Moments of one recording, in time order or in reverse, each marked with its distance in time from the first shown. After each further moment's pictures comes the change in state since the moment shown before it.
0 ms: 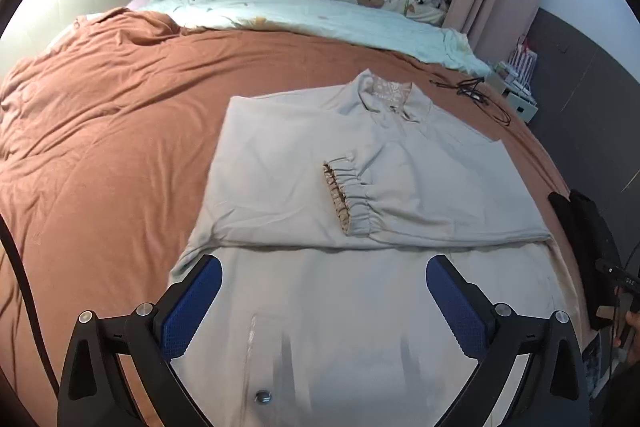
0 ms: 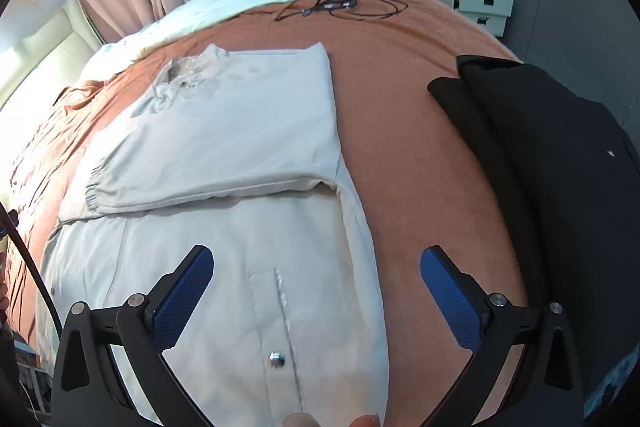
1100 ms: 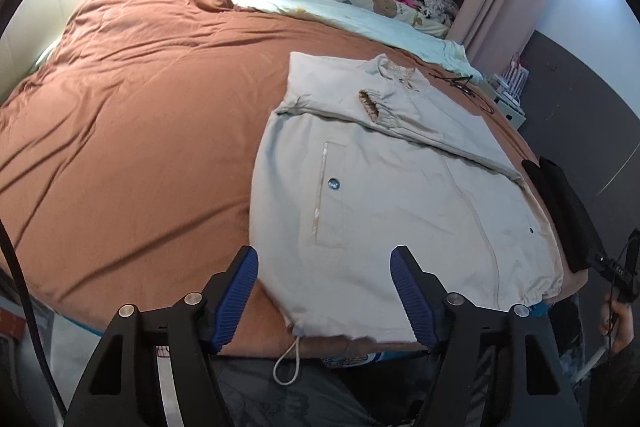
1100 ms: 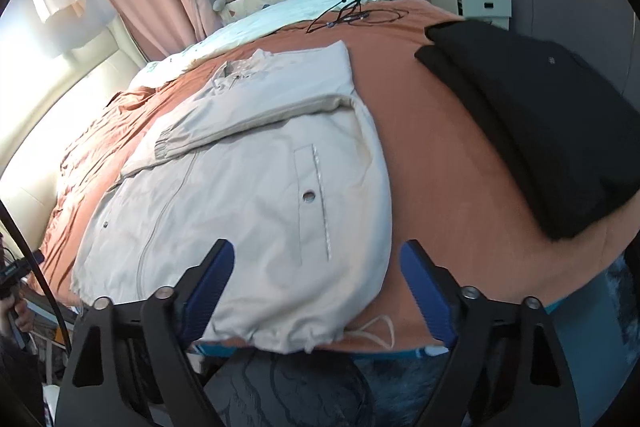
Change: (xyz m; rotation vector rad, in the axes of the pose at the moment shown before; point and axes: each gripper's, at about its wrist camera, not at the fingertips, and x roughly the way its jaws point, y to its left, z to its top) left arm -0.139 0.075 -0.194 -0.109 -0.038 -0.044; right arm -0.119 -0.034 -0.173 0.054 -0.094 0.157
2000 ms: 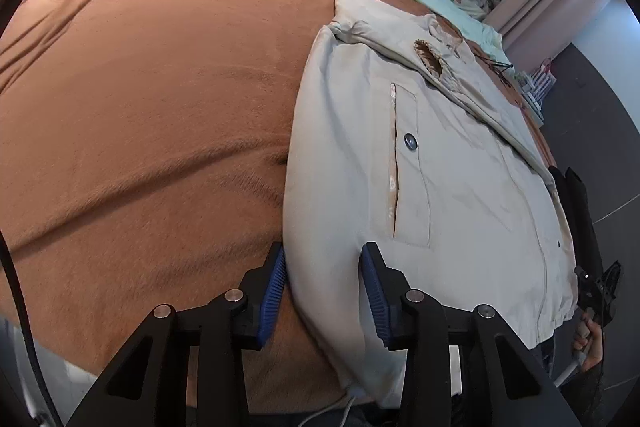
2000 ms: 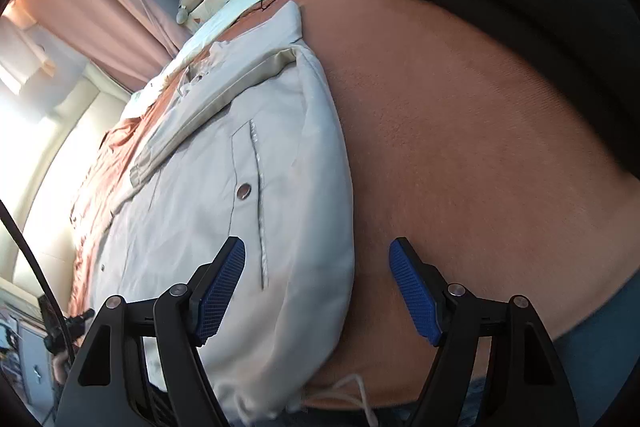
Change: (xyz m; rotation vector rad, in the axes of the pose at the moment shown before) left arm 0.111 0.060 -0.007 -0.162 0.170 -0.038; right arm 0.098 -0.068 0.007 0.254 0.066 0.105
